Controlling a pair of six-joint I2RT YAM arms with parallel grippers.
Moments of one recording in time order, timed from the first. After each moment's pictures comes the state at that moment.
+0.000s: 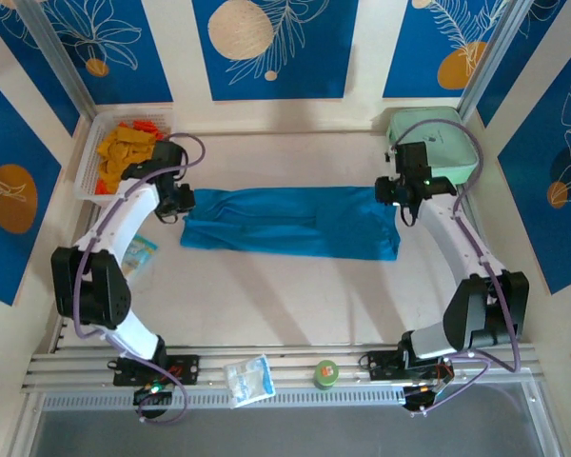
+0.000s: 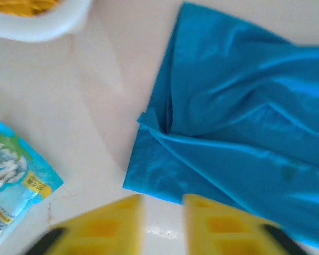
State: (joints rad) left arm -0.17 1.64 1.39 -0.95 -0.09 -0.38; right arm 0.12 1.42 1.21 -0.71 0.09 0.12
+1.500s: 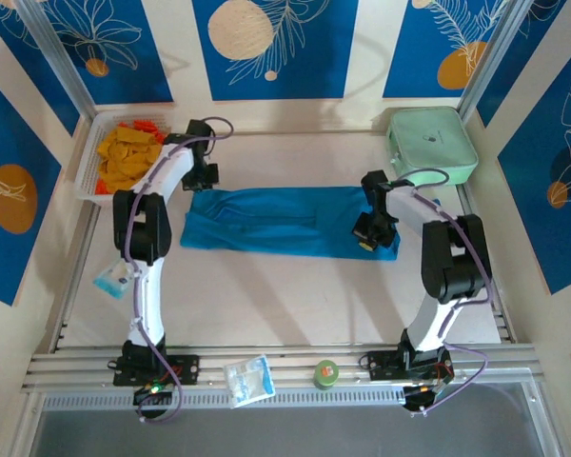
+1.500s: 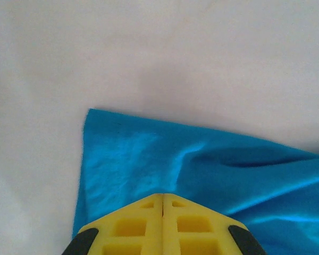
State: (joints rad) left arm -0.19 2.35 2.02 -1.04 -0.05 -0.29; right arm 0.19 1.84 1.24 -0.94 -0.05 0.73
